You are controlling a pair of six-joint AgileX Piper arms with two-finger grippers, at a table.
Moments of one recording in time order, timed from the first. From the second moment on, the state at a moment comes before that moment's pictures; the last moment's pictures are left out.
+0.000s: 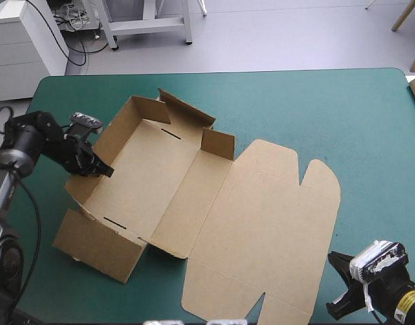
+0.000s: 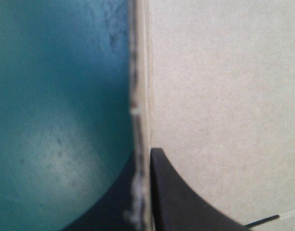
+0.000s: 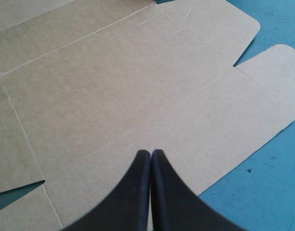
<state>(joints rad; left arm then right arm) 0.06 1.61 -1.33 -0.23 1.12 0.61 0.62 0.24 -0.47 -0.07 0.82 0.05</state>
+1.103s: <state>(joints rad) -0.74 1.68 -1.54 0.56 0.93 0.62 0.62 0.24 -0.47 -0.07 0.82 0.10</state>
